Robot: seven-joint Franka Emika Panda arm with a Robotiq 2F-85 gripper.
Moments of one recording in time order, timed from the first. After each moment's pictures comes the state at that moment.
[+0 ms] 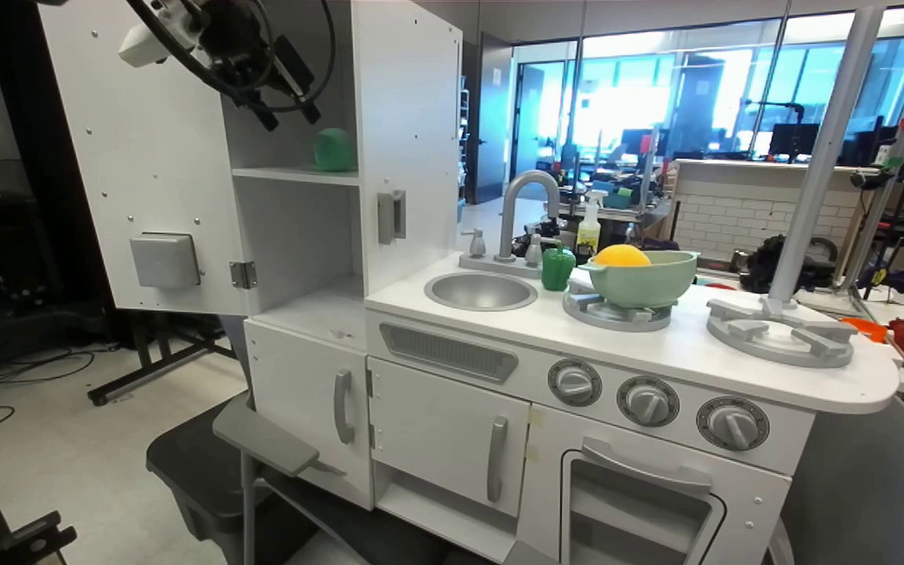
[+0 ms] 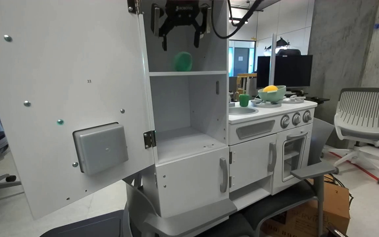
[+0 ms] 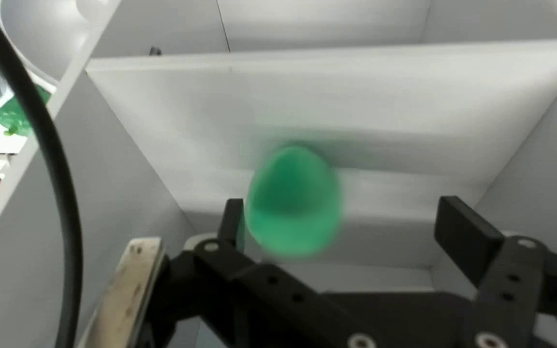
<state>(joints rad) 0.17 0.36 0.29 -1.71 -0.71 2.51 0.78</state>
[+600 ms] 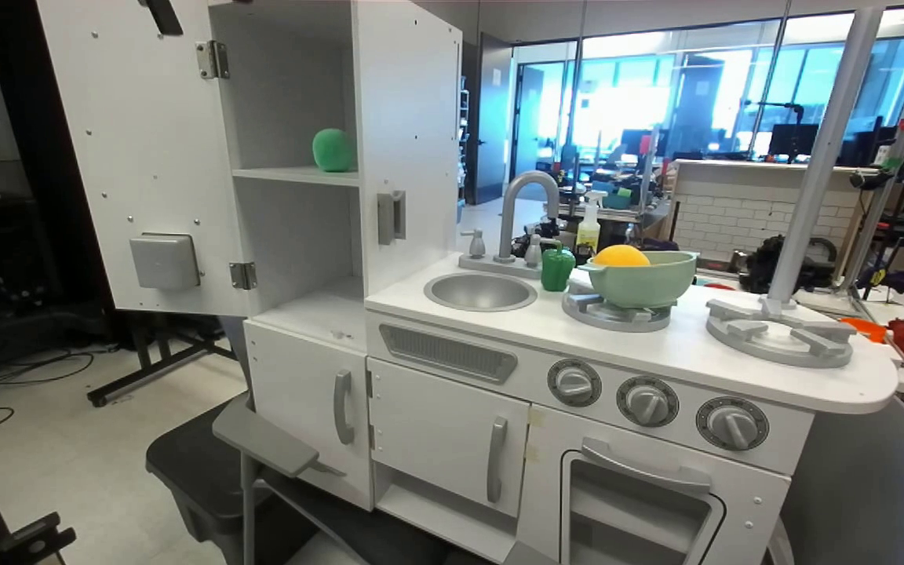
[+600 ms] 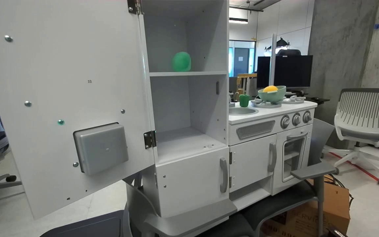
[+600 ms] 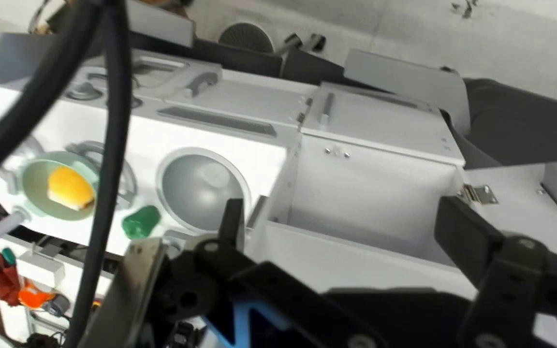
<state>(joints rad) 0.06 0.00 0.35 -1.77 -0.29 1.86 0.15</state>
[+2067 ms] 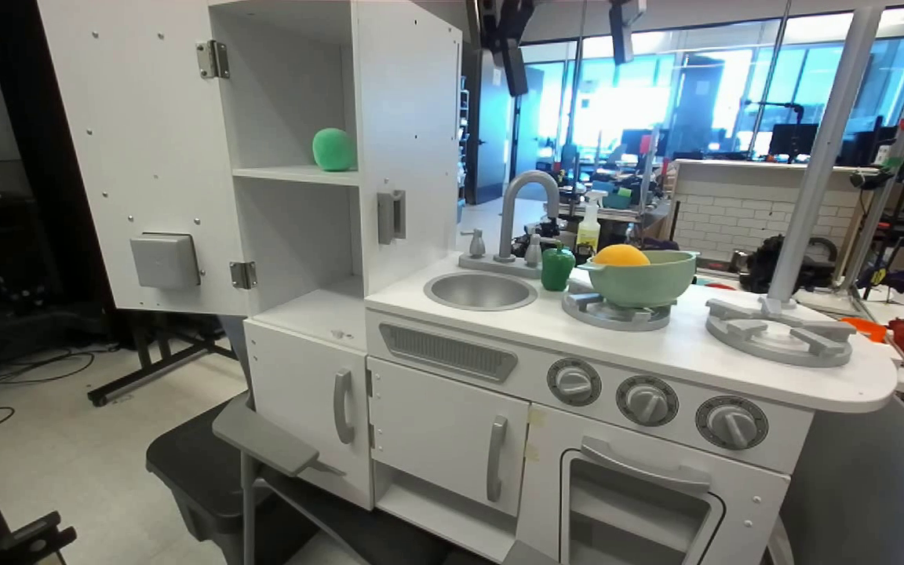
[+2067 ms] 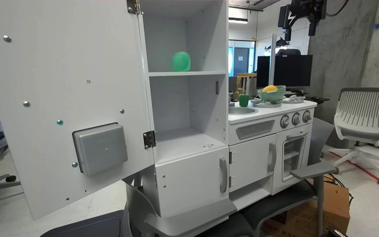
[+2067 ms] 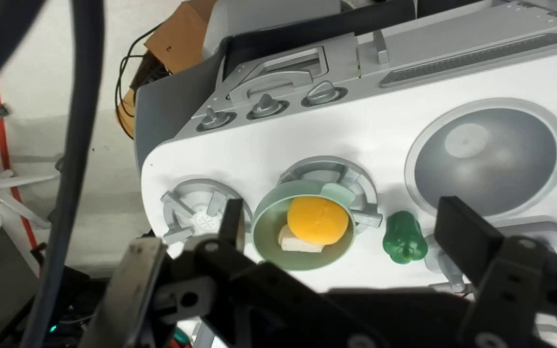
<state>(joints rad) -0.07 0.33 -0.05 -1.51 -0.21 2.04 0.05</state>
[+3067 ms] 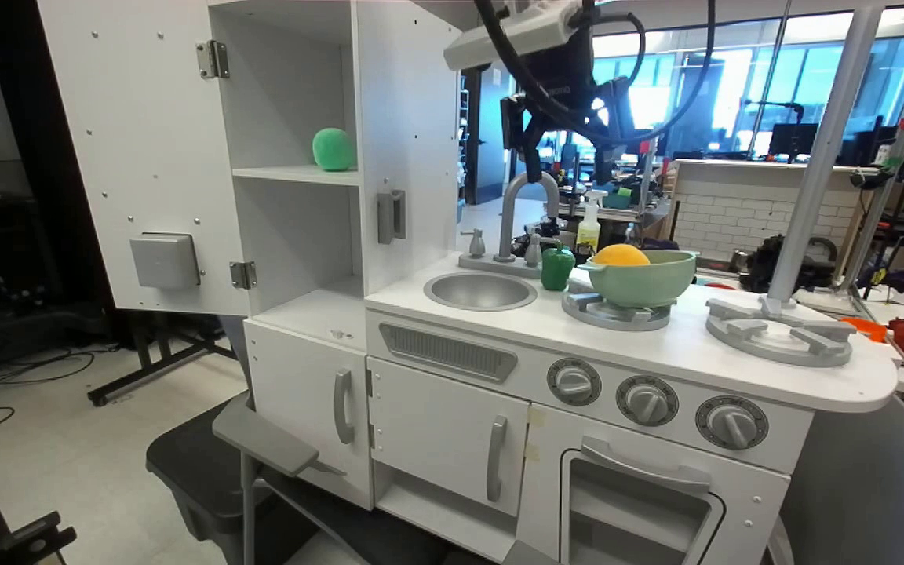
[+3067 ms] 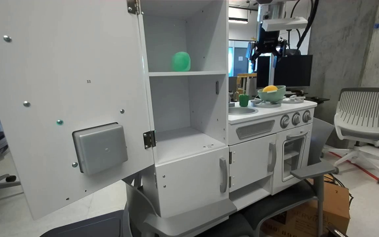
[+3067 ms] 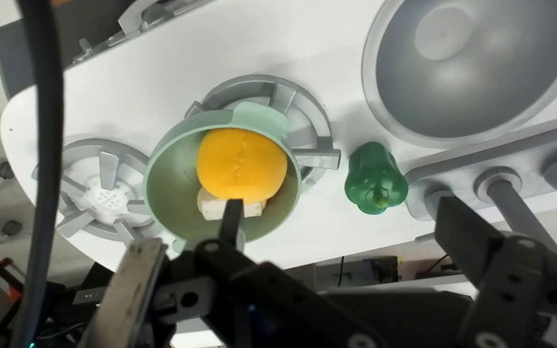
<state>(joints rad) -0.05 0.82 -0.05 -0.98 -0.10 2.06 0.16</state>
